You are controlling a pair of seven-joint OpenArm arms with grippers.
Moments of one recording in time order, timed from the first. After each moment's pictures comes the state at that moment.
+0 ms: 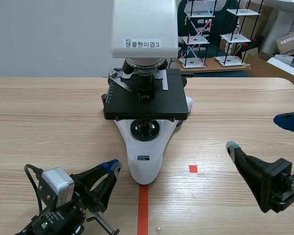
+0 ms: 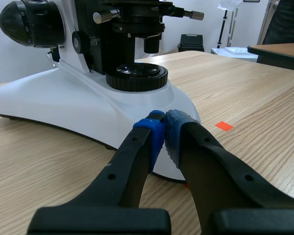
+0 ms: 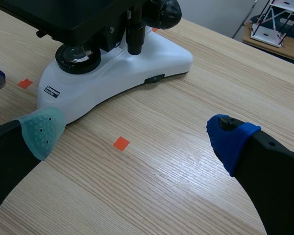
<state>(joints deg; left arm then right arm) 2.3 -9.6 19.2 37.1 13.8 -18.0 -74.2 -45.2 30.6 12.7 114.5 16.4 24.3 6.5</state>
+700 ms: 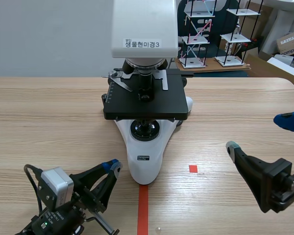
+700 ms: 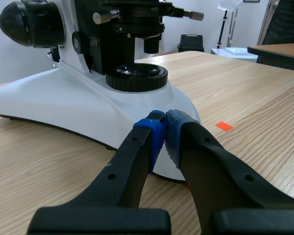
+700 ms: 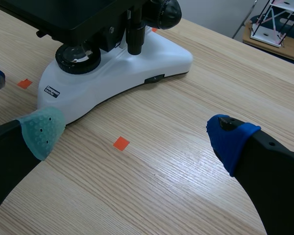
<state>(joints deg) 2.3 -9.6 19.2 37.1 13.9 -18.0 -75.2 -45.2 30.6 12.7 114.5 16.4 24.3 6.5</state>
